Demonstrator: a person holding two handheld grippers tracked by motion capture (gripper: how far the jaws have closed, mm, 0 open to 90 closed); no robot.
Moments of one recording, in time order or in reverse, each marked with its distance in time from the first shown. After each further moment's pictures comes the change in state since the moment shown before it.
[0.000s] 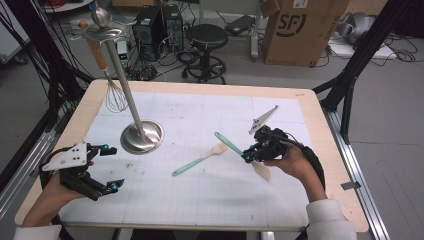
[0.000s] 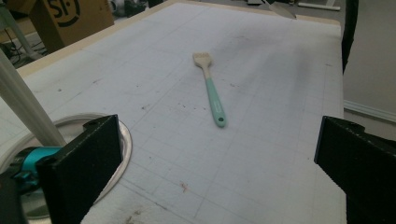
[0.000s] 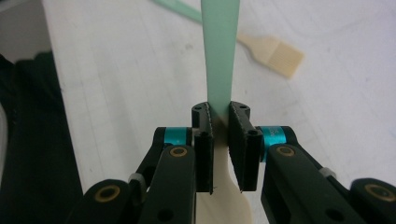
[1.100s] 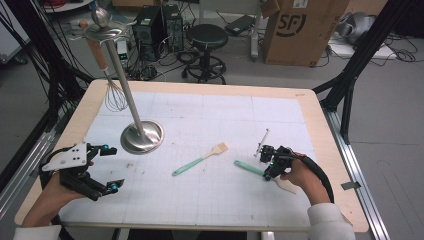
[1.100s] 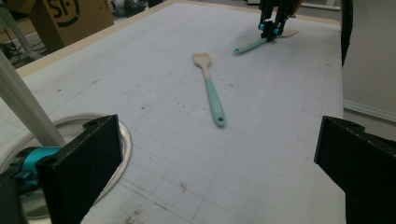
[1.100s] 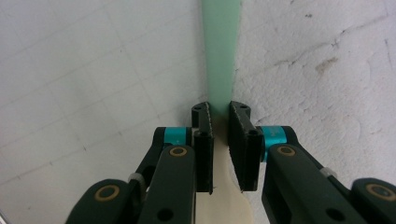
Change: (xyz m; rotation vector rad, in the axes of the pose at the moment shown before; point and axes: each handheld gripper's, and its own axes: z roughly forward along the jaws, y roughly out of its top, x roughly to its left) left arm -0.001 0.000 -0.001 0.000 0.000 0.000; right arm -0.026 -0.063 0.051 0.470 -0.104 0.006
